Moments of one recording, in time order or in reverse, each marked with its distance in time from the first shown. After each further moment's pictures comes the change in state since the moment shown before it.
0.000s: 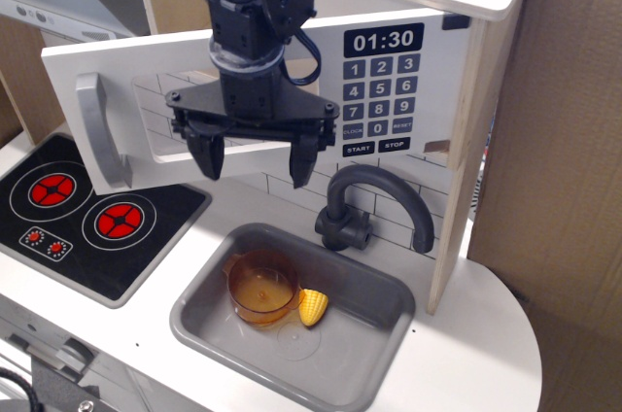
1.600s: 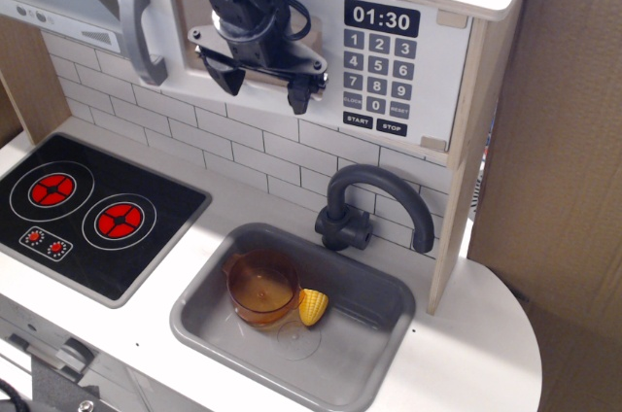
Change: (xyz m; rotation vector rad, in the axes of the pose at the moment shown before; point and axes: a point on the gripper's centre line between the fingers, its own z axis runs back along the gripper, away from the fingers) arm 0.091 0.010 -0.033 -0.051 -0.309 -0.221
